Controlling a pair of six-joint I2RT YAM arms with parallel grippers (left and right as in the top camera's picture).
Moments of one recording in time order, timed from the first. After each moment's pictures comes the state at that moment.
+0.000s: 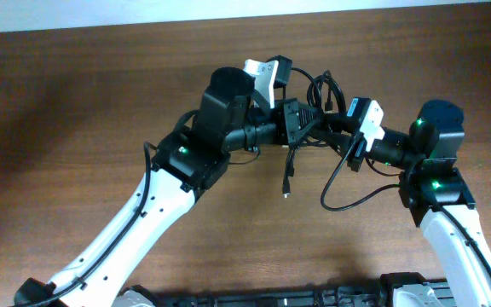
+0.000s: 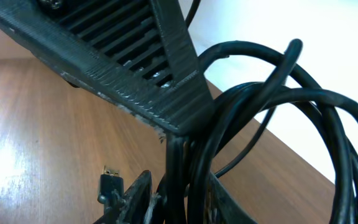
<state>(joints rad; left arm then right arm) -0.65 1.46 1.32 -0.24 0.56 -0.80 -0.01 1.10 0.74 0.05 -1.06 -0.42</state>
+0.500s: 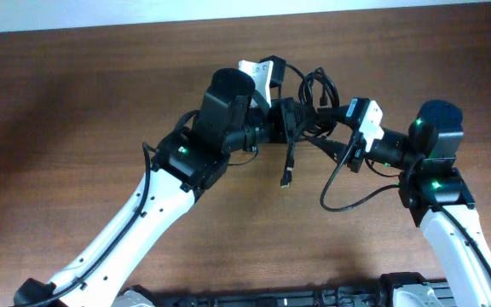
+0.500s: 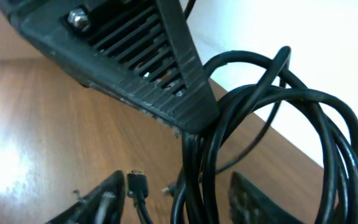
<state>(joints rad) -0.65 1.46 1.32 -0.29 0.46 -0.78 -0.01 1.10 0.74 0.03 -1.06 -0.42</state>
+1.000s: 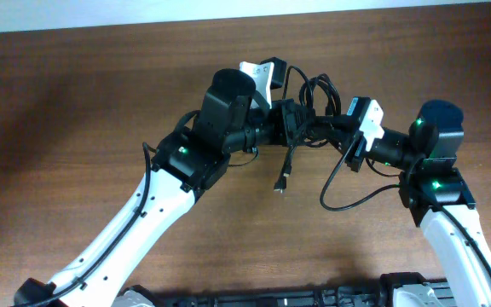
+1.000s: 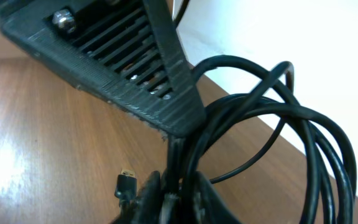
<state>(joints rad) -0.65 1.46 1.32 -0.30 0.47 -0.78 -0.01 1.10 0.74 0.03 -1.05 -0.42</state>
